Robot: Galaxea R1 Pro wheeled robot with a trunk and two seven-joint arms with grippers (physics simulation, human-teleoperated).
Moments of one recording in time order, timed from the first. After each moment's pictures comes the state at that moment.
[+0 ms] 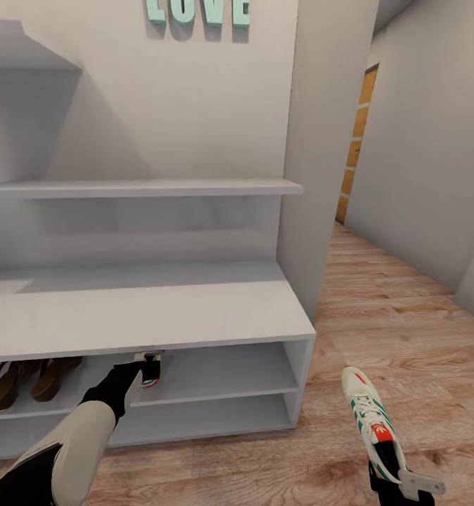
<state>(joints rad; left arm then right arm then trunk) -0.84 -0.02 0.44 -0.36 -0.37 0.31 -0.01 -0.23 -0.11 -0.42 -0.45 0.19 -0.48 0.02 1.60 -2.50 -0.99</state>
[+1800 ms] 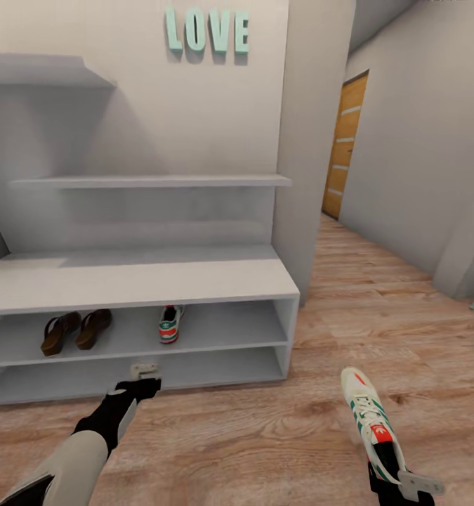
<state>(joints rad) -0.73 -0.01 0.45 -0.36 -0.36 0.11 -0.01 -0.23 -0.11 -0.42 -0.45 0.19 -0.48 0.02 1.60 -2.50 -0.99</state>
